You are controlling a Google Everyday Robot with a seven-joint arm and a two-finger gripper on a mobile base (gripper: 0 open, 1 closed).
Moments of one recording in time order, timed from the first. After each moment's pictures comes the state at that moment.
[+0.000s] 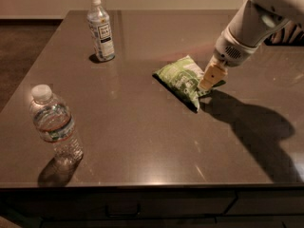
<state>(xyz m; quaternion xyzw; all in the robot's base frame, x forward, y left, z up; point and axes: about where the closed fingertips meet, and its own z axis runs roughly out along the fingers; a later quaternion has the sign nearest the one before) 0.587 -0.160 0.878 -0.51 0.84 0.07 0.17</state>
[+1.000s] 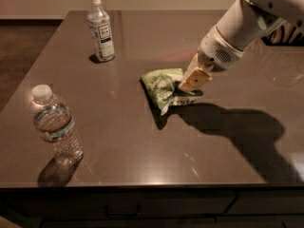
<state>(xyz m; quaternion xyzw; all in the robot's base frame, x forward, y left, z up) 0.539 -0.091 0.893 -0.60 0.76 0.19 0.18</state>
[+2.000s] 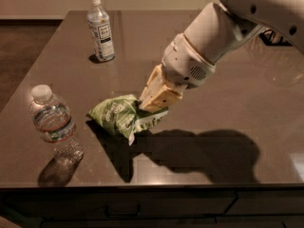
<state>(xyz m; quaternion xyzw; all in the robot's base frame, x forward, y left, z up) 0.446 0.003 0.919 -0.72 0.61 0.25 0.22</state>
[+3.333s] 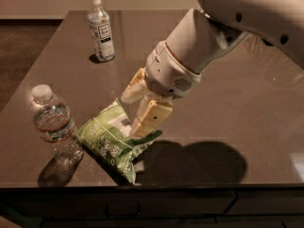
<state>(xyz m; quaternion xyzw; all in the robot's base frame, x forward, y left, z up) 0.416 0.035 0.919 -0.75 0.57 0.23 0.22</state>
